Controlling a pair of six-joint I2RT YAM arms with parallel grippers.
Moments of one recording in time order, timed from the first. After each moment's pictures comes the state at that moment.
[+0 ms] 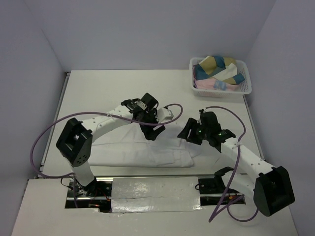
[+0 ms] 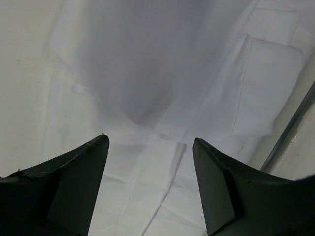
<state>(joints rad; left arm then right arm) -0.72 1.71 1.35 -0.74 0.29 0.39 0.38 1.00 0.55 -0.34 -0.25 0.75</state>
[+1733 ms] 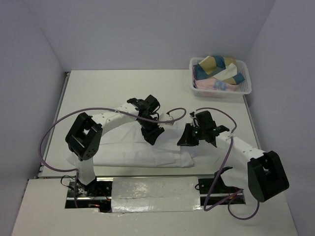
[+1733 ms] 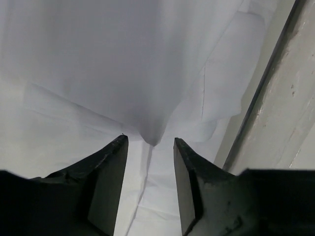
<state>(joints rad) -0.70 1.85 1.40 -0.87 0.50 0.46 0.38 1.18 0.57 -0.33 -0.46 0.63</state>
